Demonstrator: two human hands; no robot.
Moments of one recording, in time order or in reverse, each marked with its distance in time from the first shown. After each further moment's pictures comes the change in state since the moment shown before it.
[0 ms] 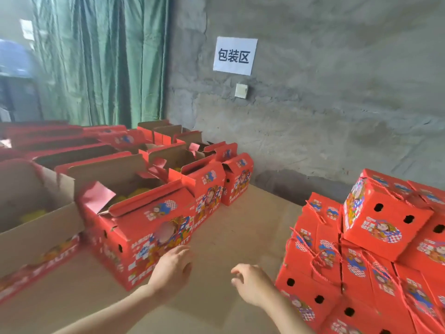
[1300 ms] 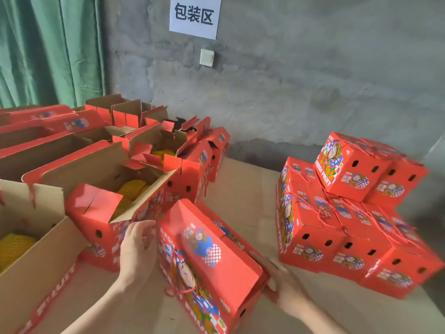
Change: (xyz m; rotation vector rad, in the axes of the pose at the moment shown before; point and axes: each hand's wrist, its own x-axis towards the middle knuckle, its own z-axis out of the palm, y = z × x) left_hand 0.004 -0.163 -0.081 -0.475 0.341 -0.193; right_hand -0.054 -0.075 0.075 0.013 0.201 0.090
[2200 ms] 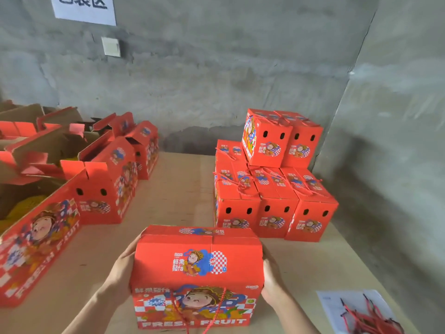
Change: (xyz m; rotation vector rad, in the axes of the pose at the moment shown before) left_hand -0.080 0.079 0.118 -0.687 -0.669 -0.732; right_hand -0.097 0.073 -0.038 1.418 0.587 0.802
